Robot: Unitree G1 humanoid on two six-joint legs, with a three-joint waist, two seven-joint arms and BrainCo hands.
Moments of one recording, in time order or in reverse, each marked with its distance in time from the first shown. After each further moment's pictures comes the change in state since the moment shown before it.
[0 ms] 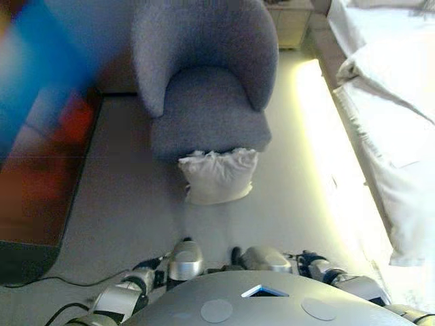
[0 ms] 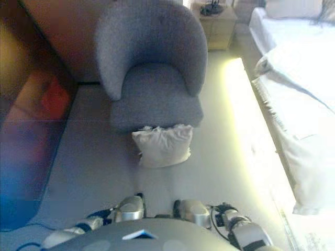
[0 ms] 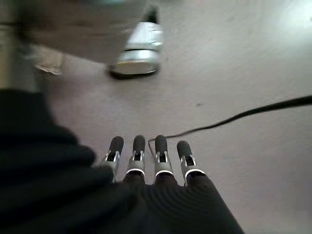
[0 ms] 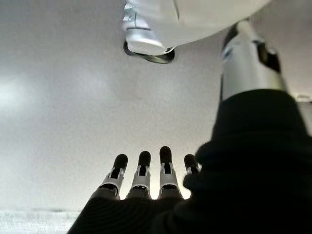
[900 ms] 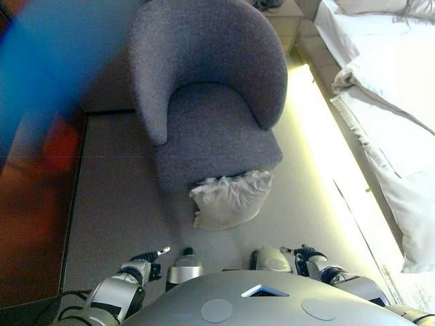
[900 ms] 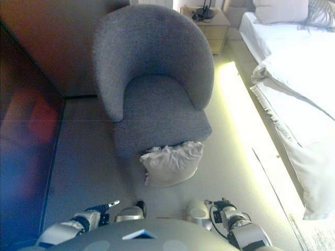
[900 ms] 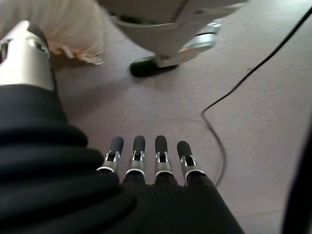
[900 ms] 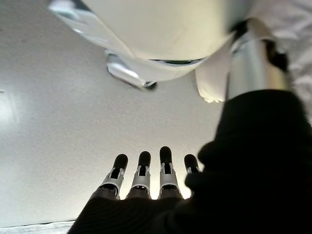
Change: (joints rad) left arm -0.039 0.054 -0.037 -0.008 0.003 0.073 -0.042; right arm 0.011 0.010 -0.002 -0.083 0.021 0.001 -0.032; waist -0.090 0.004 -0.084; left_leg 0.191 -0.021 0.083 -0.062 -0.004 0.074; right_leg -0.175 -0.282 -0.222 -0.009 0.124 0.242
